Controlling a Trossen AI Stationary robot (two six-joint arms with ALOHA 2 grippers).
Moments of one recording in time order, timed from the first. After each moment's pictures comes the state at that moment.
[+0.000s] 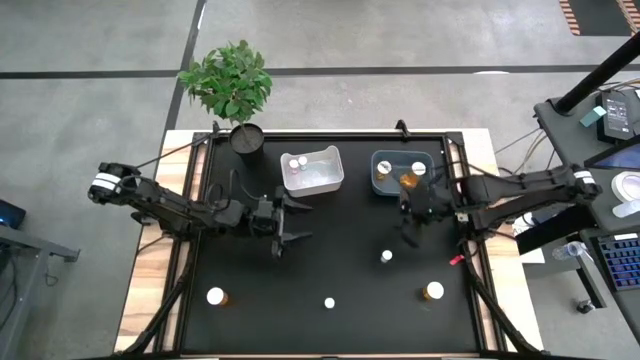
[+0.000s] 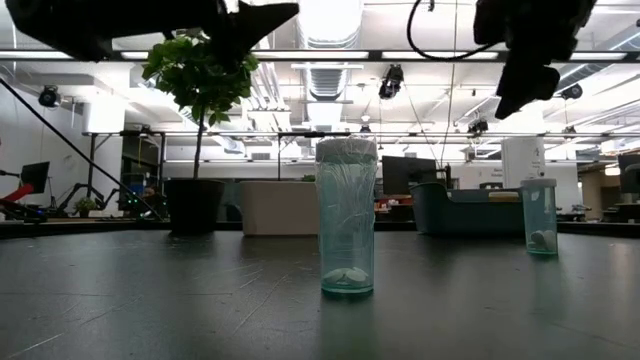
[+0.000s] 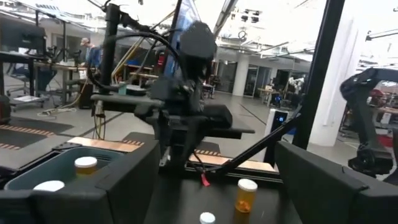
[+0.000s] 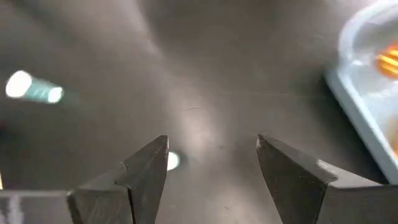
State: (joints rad) left arm -0.20 1.34 0.54 1.03 -0.22 -0.13; right arm 0.10 1.03 0.87 -0.81 0.05 0.55
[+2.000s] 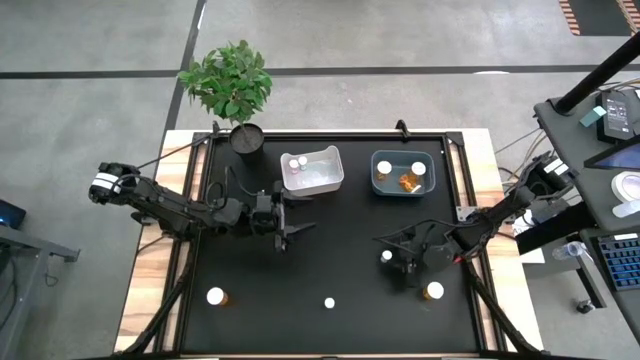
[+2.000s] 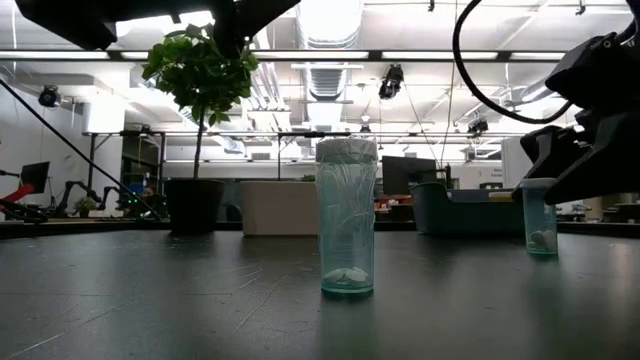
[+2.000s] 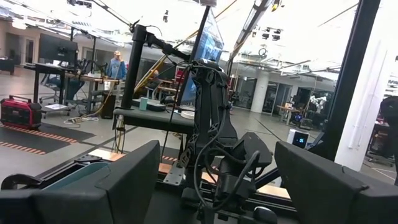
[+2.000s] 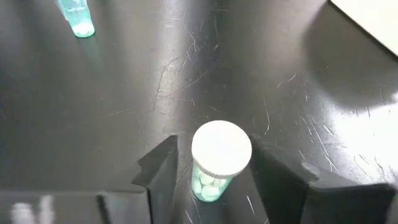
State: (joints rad) left arm -0.21 1.34 0.59 1.04 -0.33 -0.12; right arm 0.58 1.30 0.23 0.42 0.48 0.29
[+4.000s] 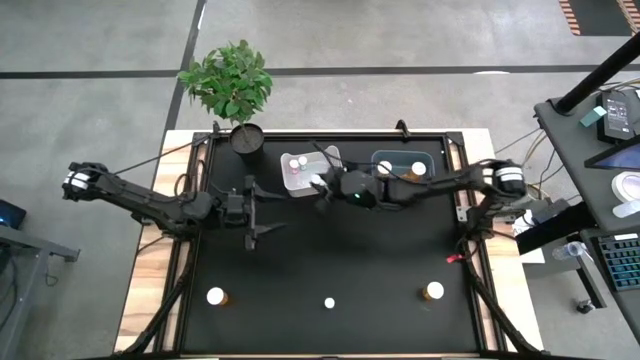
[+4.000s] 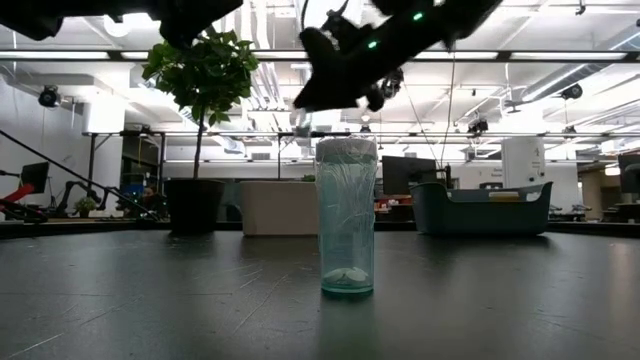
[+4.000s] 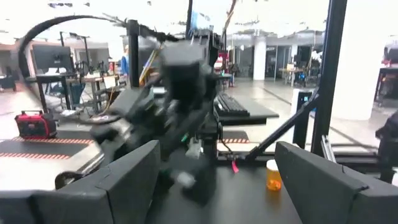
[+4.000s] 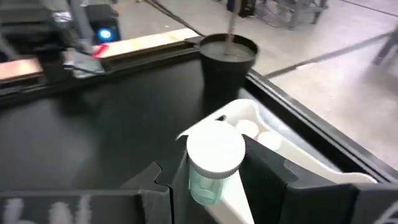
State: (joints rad) left arm -0.23 0.92 0.44 0.65 -0.30 0.04; right arm -0.05 1.73 1.13 0.21 0.41 0.14
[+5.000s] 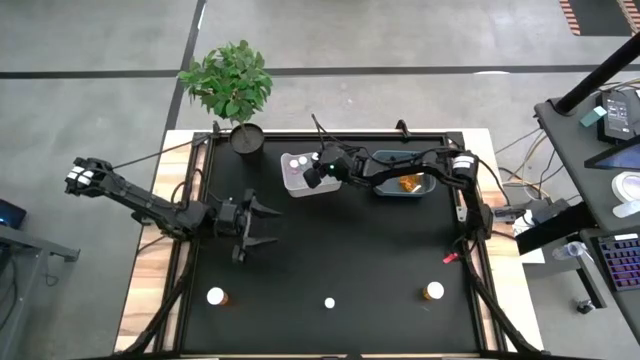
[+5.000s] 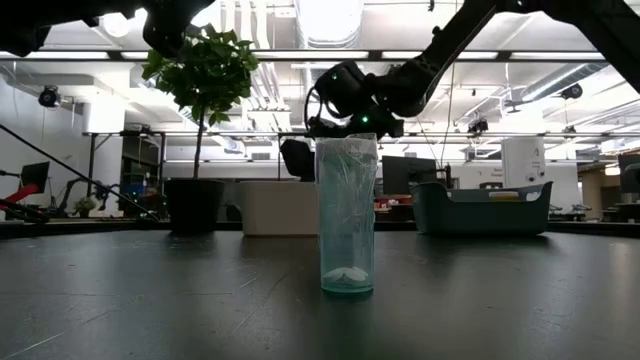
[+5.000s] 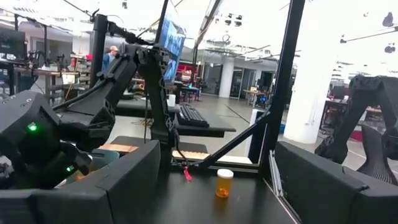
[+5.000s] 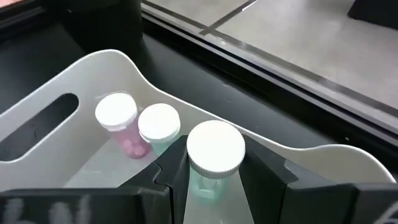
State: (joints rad) left arm -0.33 0.92 0.34 0.84 -0.28 -0.10; right arm -0.31 2.07 1.28 0.23 0.38 0.31
